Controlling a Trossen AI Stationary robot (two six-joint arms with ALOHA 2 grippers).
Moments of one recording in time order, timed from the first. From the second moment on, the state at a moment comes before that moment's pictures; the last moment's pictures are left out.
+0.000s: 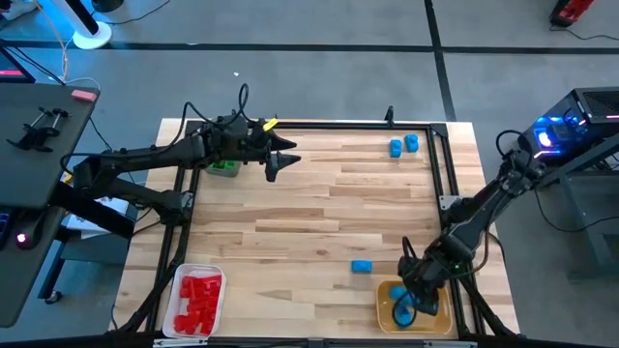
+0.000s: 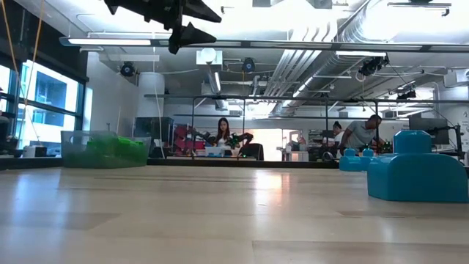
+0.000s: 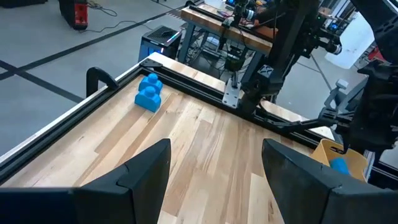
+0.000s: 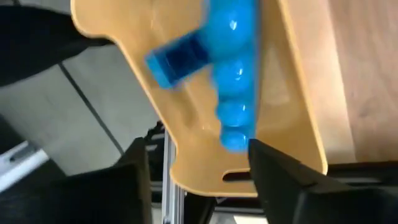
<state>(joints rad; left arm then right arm) 0.31 1.22 0.97 -0.04 0.12 -0.27 0.78 1.37 1.02 -0.90 -0.36 1.23</state>
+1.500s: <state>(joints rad) 0.31 1.22 0.97 -0.09 0.07 -0.31 0.39 1.86 1.13 -0.74 -0.05 0.32</state>
